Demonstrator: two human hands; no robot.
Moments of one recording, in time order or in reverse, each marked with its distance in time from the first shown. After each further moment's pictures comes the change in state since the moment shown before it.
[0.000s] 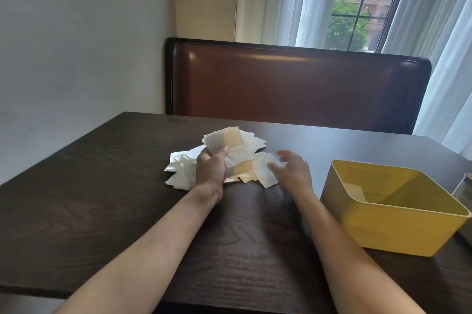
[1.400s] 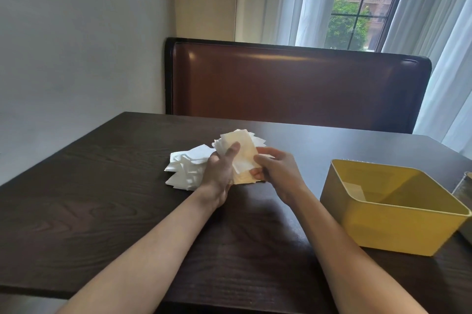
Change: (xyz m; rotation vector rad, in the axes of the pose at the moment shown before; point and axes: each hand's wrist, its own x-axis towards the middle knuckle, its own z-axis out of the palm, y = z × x) left_hand -0.013 -0.002 0.006 0.013 -0.188 -0.031; right_hand -0.026 -0.035 -0.001 0.813 -0.279 0.106
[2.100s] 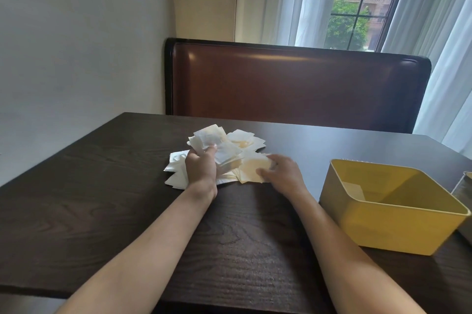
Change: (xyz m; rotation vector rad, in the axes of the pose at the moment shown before) left_hand 0.017 0.006 -0.017 -0.080 0.386 0.075; right_hand 0.032 0.028 -0.025 -0.904 0.143 -0.139
